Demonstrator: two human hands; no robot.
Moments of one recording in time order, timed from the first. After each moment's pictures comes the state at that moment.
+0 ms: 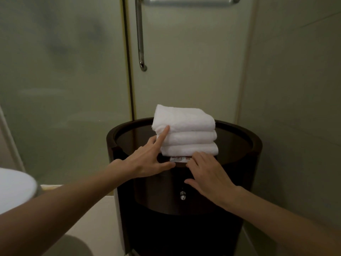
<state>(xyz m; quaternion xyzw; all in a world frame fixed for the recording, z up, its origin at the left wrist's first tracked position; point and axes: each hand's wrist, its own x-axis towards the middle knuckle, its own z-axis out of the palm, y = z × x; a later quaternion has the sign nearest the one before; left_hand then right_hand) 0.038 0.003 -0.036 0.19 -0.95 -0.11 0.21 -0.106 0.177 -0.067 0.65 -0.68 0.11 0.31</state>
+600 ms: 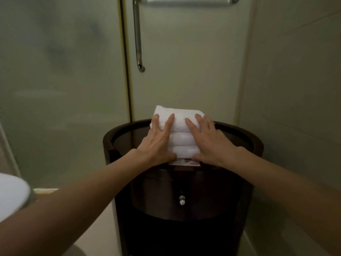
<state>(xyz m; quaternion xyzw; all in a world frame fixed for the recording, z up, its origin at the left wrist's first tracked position) -0.007 0.009 -0.012 0.24 -0.93 -0.02 0.27 -0.149 0.139 0.000 0.58 -0.77 0.04 0.24</state>
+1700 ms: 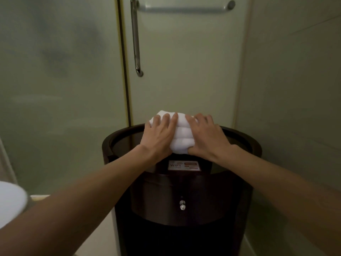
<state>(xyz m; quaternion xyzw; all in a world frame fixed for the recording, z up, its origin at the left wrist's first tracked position) -0.020 0.007 0.012 0.24 -0.91 0.21 0.26 -0.144 0.127 0.019 0.55 -0.77 0.09 0.31</state>
